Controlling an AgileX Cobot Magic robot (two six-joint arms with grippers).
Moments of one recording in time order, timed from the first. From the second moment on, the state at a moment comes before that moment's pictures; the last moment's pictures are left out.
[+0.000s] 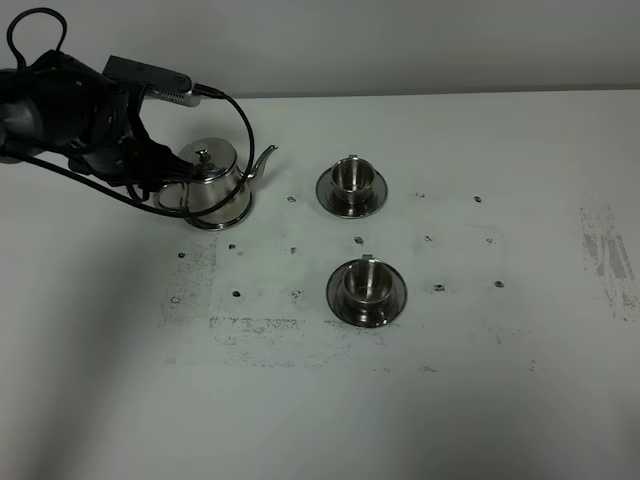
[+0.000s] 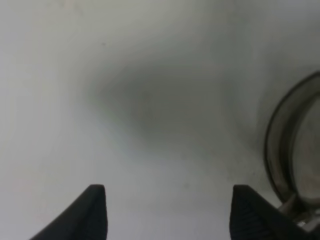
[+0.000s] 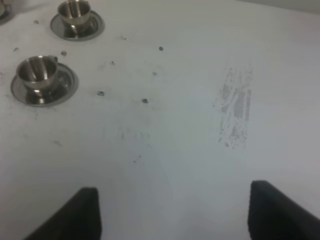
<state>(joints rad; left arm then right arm) -0.23 2.10 -1.47 0.42 0.54 -0.26 0.08 0.02 -0.49 0.02 1.08 -0.10</state>
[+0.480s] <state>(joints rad) -0.24 2.10 -1.47 0.33 0.60 -0.08 0.08 0.02 -0.49 0.02 1.08 -0.10</state>
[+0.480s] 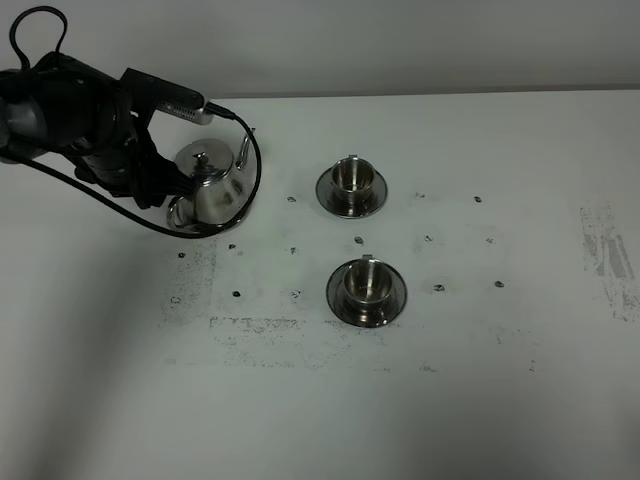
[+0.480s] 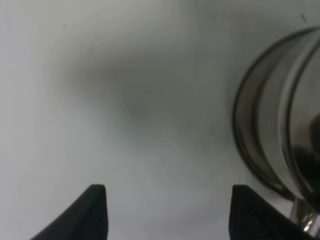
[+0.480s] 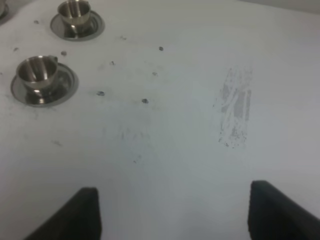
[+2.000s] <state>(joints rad) -0.36 1.68 -1.35 0.06 0.98 0.10 0.08 0.02 -0.49 0.02 1.08 -0.10</state>
